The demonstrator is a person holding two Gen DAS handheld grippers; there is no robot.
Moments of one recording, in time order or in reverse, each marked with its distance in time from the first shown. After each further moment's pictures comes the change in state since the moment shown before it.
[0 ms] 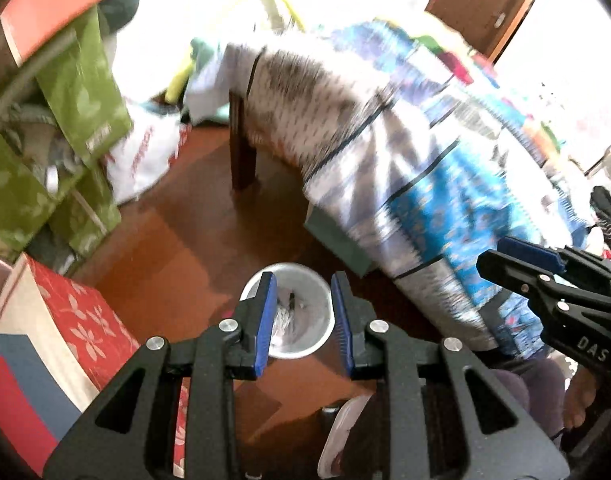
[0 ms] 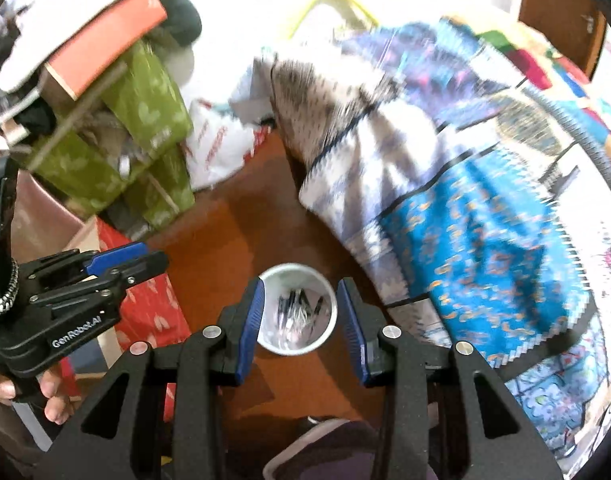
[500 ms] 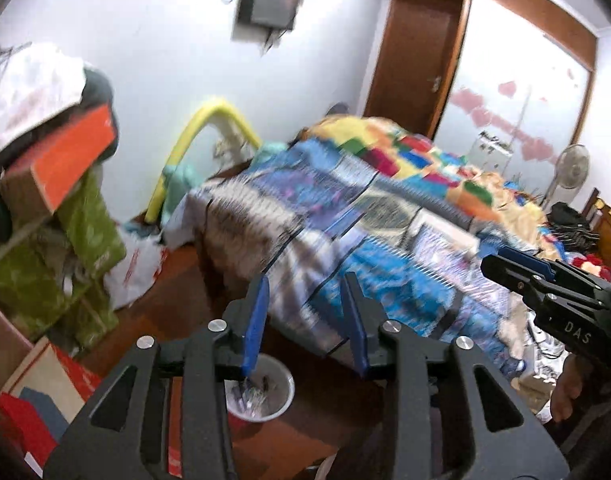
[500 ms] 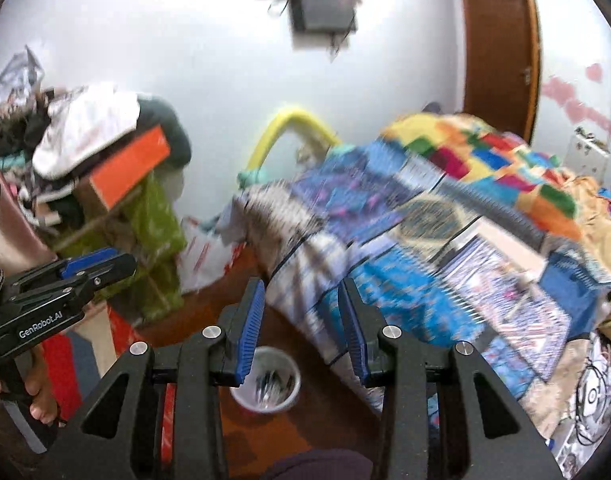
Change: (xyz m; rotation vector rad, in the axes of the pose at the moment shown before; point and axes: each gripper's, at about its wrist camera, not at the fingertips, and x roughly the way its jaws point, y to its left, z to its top) left arm -0.157 -0.093 0.001 0.149 -0.378 -0.084; right arm -0.173 -0.030 -0.033 0.048 -0.431 -0.108
